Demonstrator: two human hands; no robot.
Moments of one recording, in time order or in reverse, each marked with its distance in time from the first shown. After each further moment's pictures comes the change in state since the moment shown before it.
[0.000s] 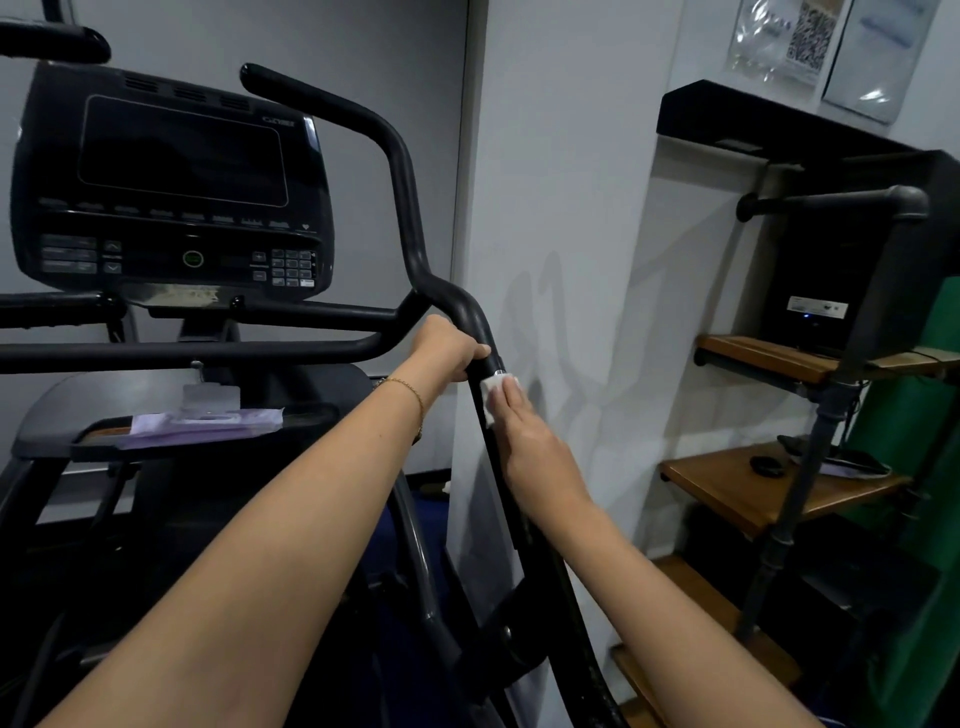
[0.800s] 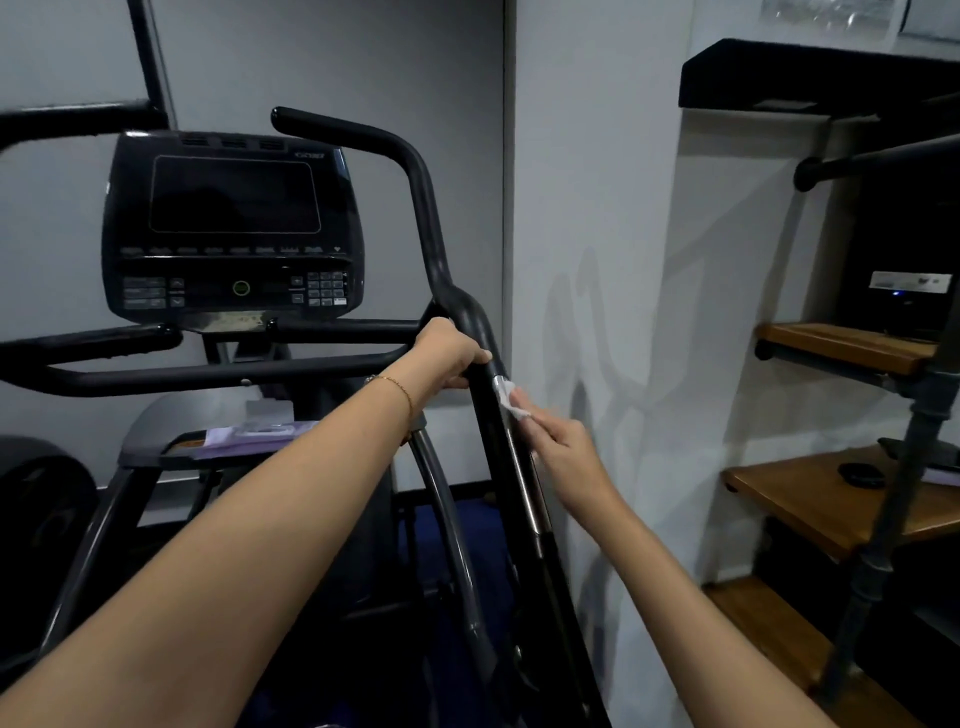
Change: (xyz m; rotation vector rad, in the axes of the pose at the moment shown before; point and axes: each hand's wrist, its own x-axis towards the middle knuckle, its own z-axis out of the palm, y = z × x) left_hand -0.018 0.012 0.010 0.168 0.122 0.054; right_hand 0.010 0.045 0.001 0.986 -0.079 0.143
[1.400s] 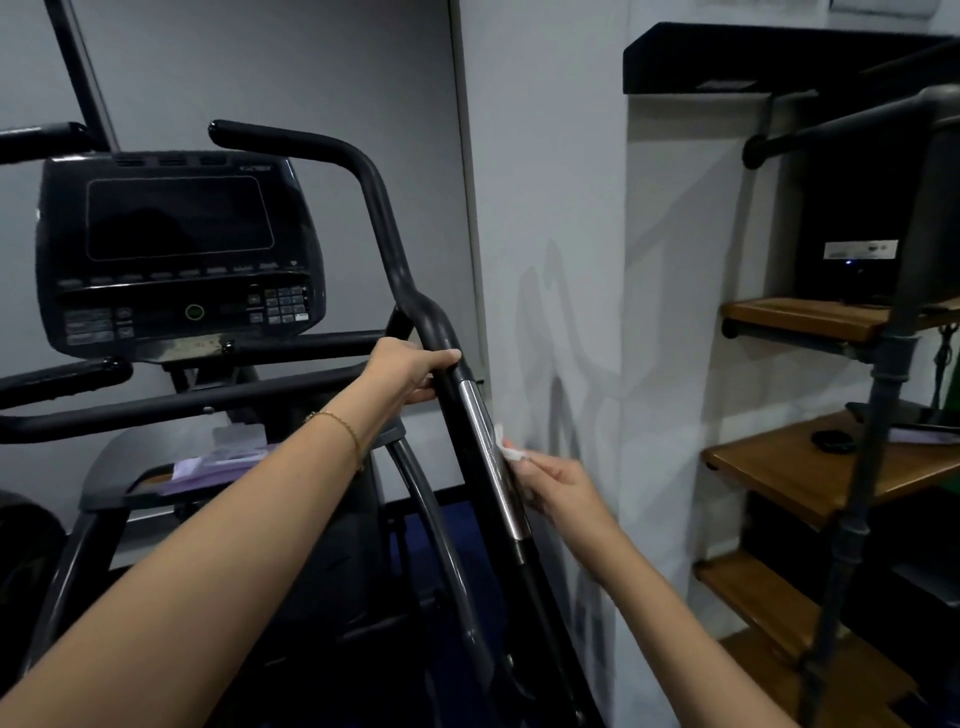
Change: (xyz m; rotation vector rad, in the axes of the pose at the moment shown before) left_hand 0.004 -0.013 -0.004 -0.133 -0.068 0.009; right_hand -0.027 0.028 -0.010 0.223 -0.002 0.126
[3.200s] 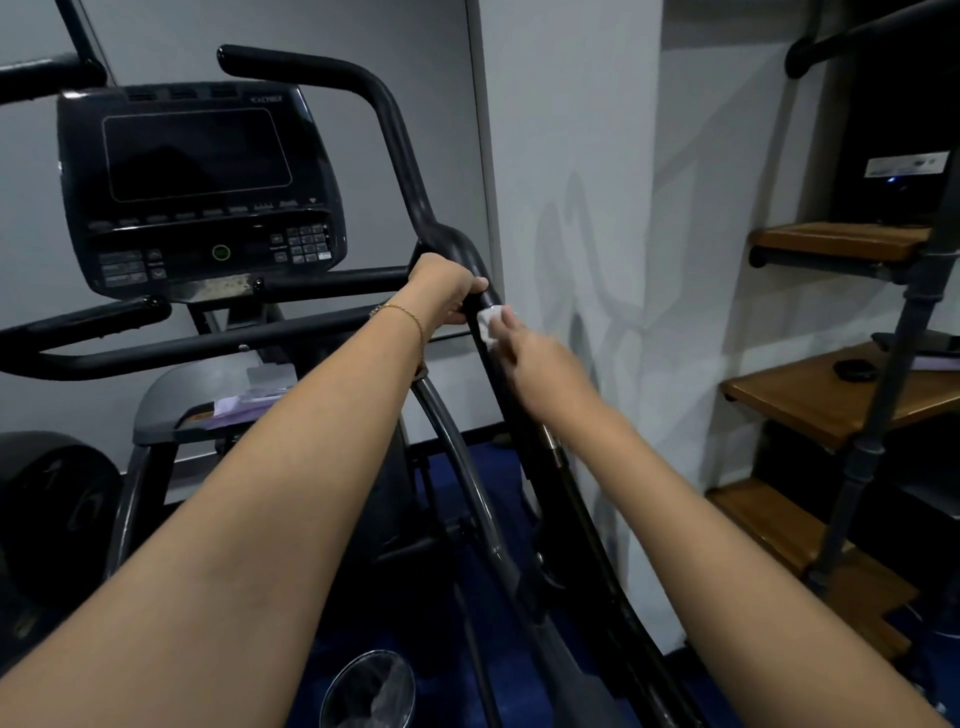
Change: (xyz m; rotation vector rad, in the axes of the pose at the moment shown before) left_hand -0.010 0.012 0.008 0.250 0.061 0.062; right_hand 0.029 -0.041 0.040 -1.039 0.129 -0.249
